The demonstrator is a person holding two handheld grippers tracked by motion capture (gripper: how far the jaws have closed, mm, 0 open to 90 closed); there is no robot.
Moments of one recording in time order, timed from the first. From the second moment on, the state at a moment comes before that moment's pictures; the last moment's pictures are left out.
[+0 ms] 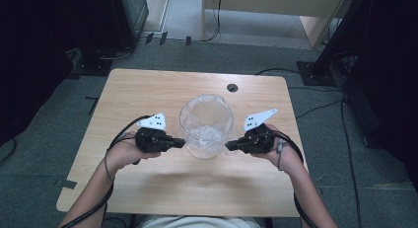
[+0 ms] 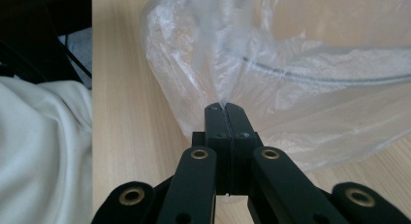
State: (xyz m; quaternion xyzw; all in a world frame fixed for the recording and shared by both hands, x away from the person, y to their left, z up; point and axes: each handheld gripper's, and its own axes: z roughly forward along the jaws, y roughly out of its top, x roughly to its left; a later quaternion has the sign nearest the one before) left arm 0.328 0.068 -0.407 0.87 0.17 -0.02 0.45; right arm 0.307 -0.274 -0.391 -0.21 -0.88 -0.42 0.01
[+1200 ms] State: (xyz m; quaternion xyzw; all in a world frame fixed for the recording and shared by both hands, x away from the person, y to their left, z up) left arm 0.363 0.085 -0.378 0.81 0.24 0.04 0.53; right arm 0.311 -0.329 -0.368 -0.28 -0.82 -0.50 -0.05
